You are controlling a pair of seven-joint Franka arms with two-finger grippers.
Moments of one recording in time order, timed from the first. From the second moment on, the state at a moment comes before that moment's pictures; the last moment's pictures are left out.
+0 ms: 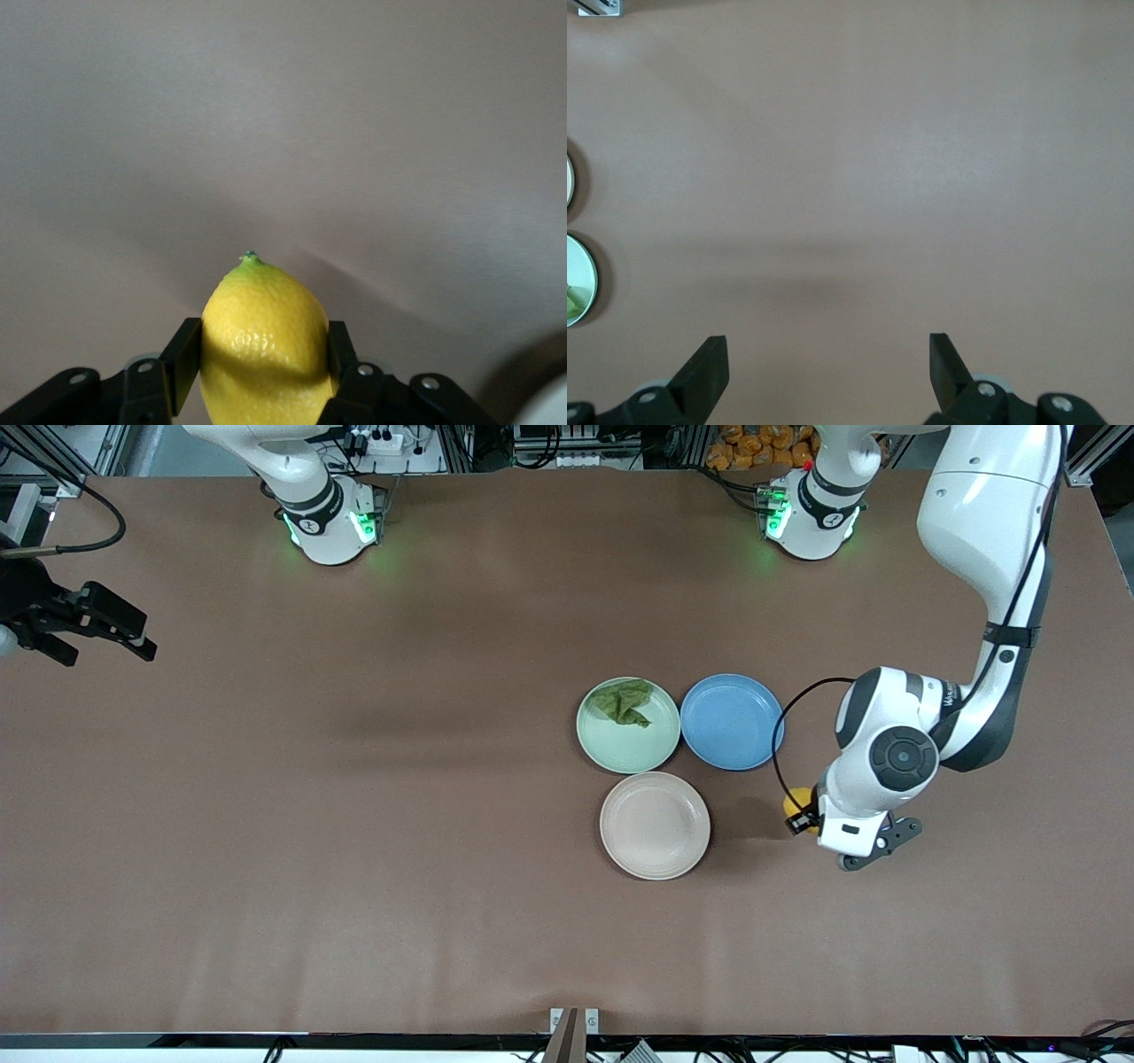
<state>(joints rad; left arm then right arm) -0.06 0.57 -0.17 -1.68 0.23 2.17 -0.81 0.05 -0.04 -0.04 -1.56 0.07 1.59 0.00</state>
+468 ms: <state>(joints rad) 0.07 0.58 -0.17 -1.71 0.23 2.18 -0.62 0.10 -0.04 -0.03 -1.56 0.07 1.59 0.02</state>
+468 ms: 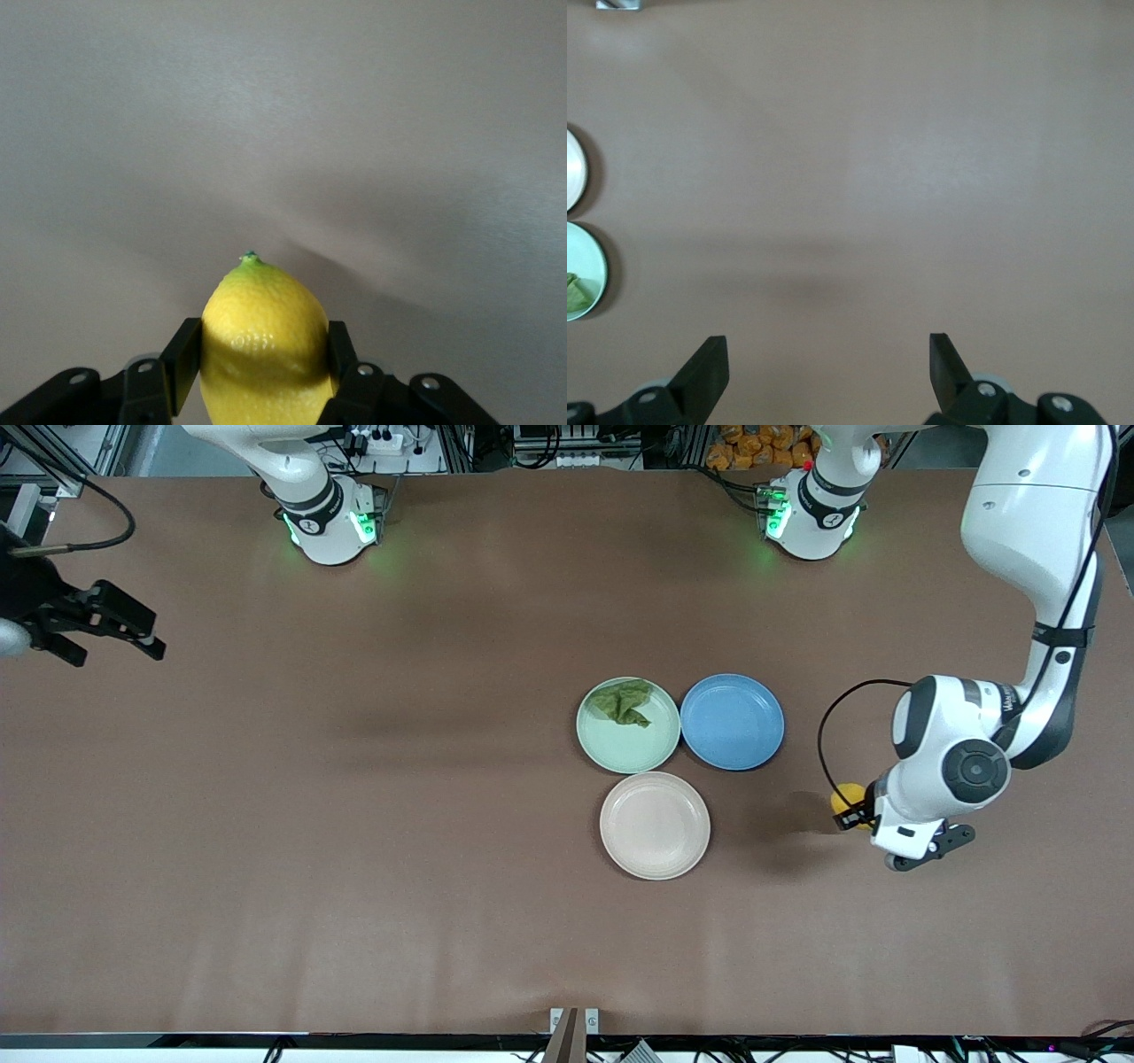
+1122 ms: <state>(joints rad) 0.06 0.59 -0.18 -1.71 0.23 2.18 -0.61 0.56 0.22 -0.02 -1.58 0.07 1.93 0.66</state>
